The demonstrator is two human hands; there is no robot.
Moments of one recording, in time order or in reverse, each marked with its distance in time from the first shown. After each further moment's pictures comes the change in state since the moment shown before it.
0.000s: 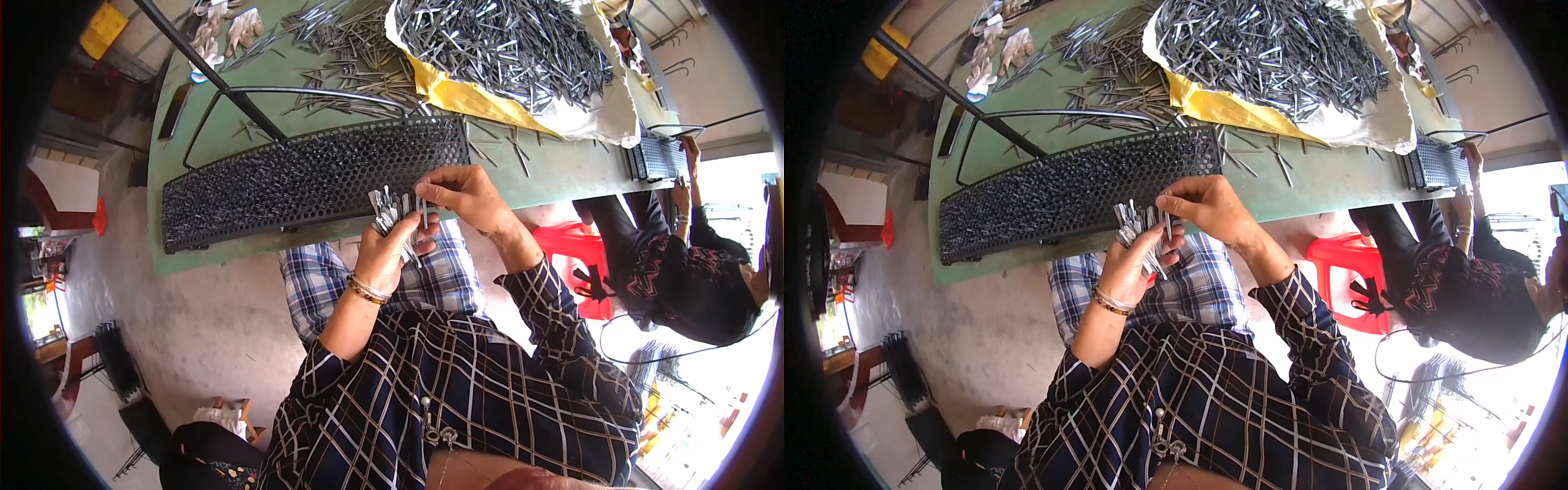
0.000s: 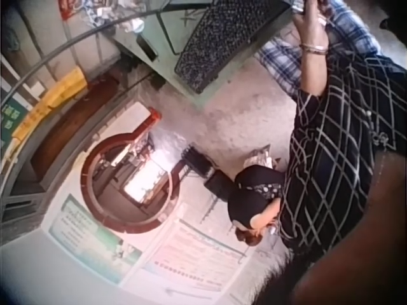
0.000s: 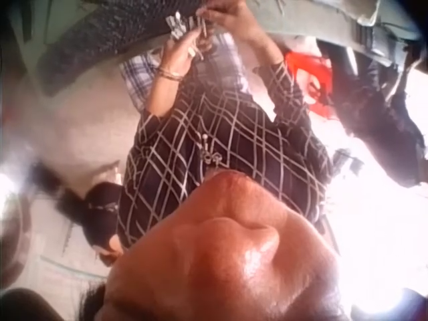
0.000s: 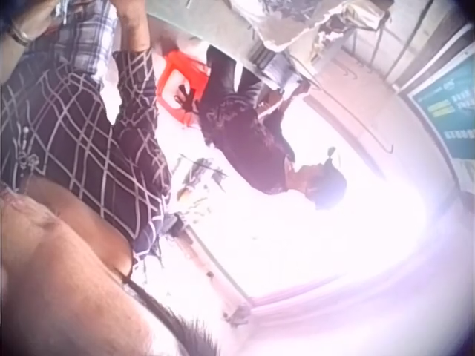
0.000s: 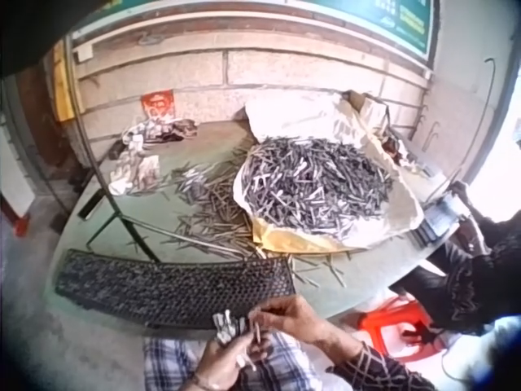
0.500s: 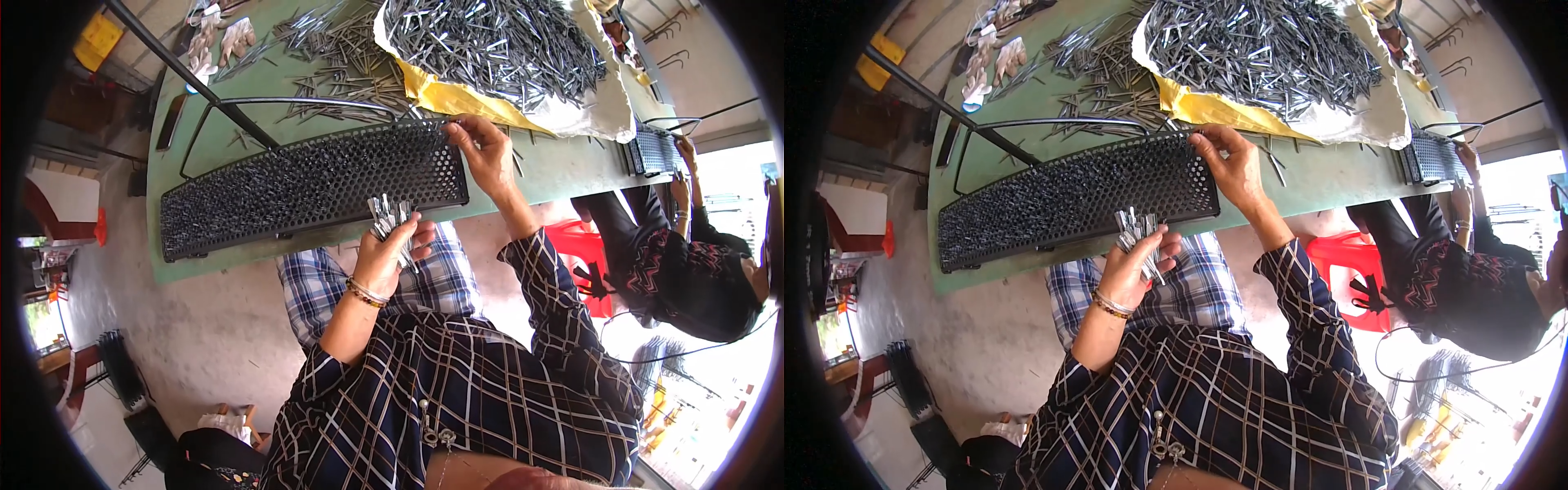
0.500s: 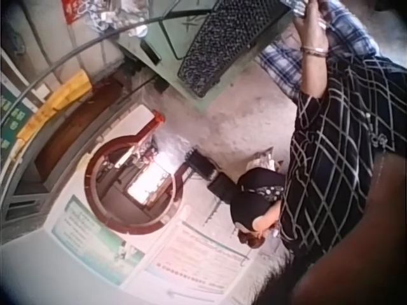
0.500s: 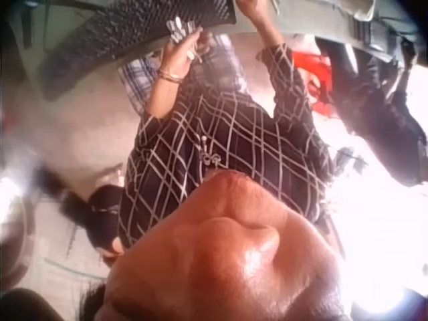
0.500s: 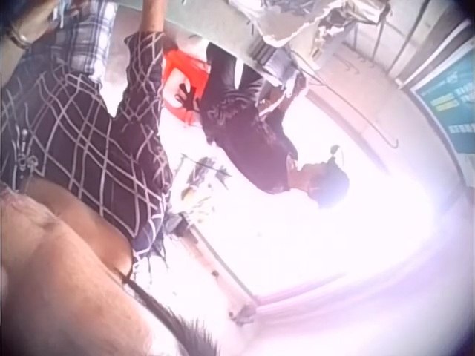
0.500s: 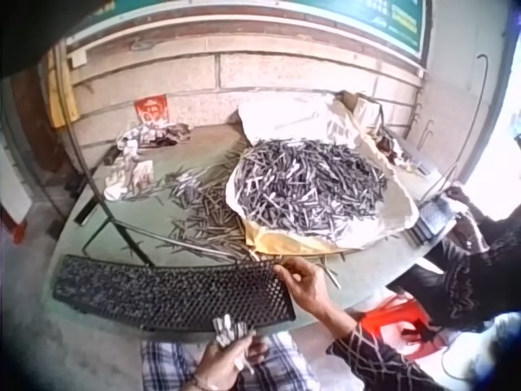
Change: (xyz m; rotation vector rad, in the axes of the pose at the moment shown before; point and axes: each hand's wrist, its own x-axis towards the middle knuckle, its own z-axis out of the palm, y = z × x) left_hand 0.002 -0.008 0.000 0.040 0.056 -0.057; right_hand 0.041 0.026 -0.046 -0.272 0.494 -0.387
